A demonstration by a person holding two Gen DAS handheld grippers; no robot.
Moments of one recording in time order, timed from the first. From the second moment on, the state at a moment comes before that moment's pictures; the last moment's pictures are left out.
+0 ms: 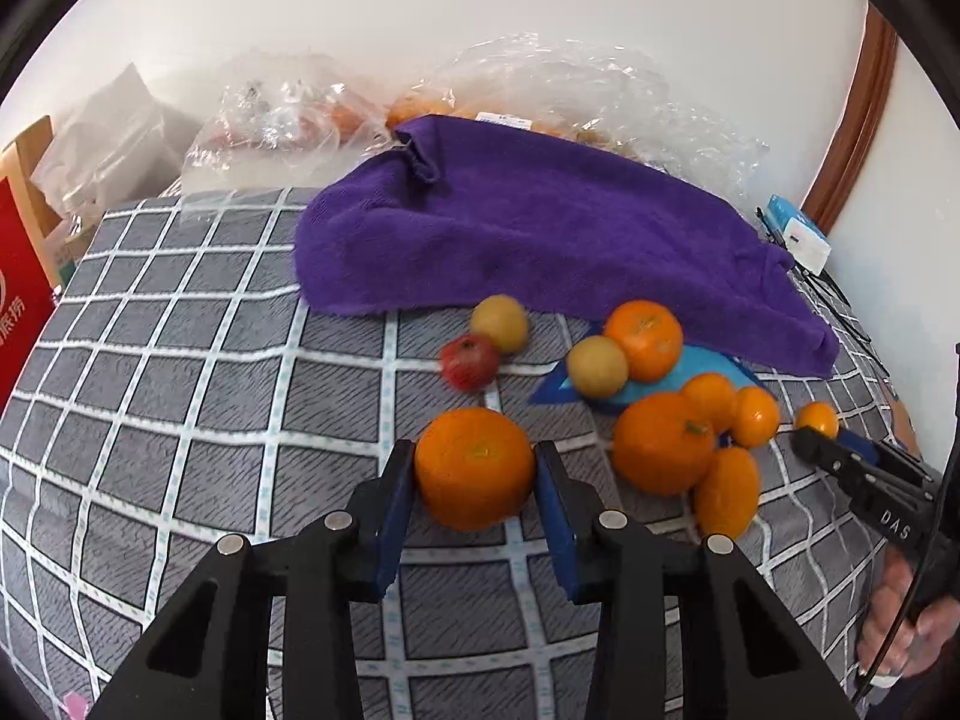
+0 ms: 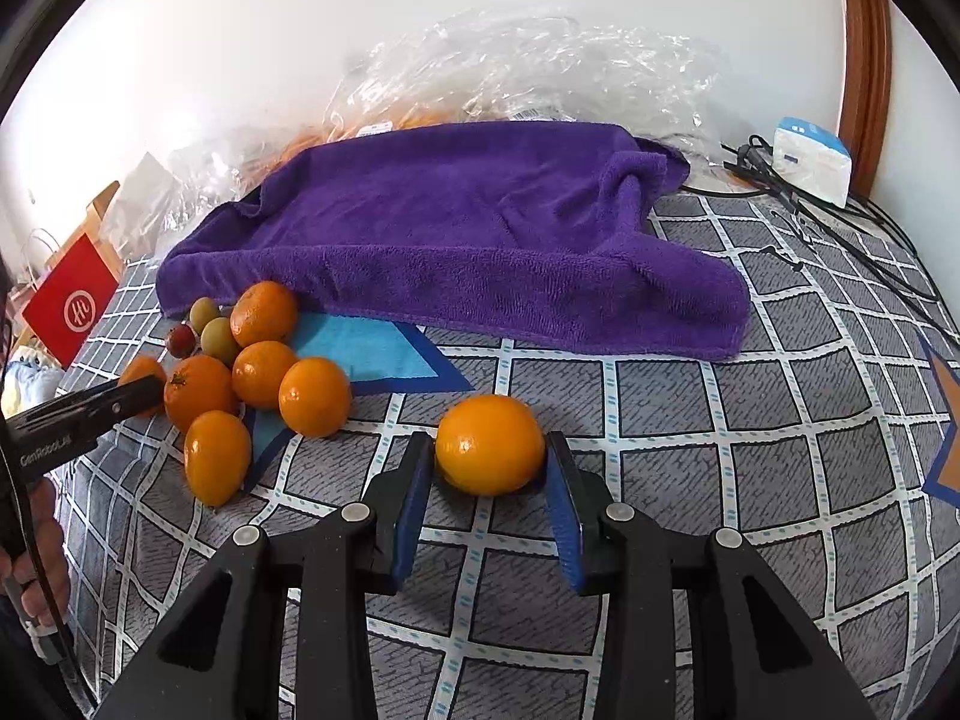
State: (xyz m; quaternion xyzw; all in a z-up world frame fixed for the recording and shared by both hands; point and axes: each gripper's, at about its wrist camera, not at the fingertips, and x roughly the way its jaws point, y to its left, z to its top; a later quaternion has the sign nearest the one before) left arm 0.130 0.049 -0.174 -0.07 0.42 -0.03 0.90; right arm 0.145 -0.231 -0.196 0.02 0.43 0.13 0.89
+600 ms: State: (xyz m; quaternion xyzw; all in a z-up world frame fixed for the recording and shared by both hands) left arm 0.114 0.056 -0.171 -0.10 0.39 -0.04 0.91; right arm 0.144 -0.237 -0.195 0.03 0.42 0.12 0.90
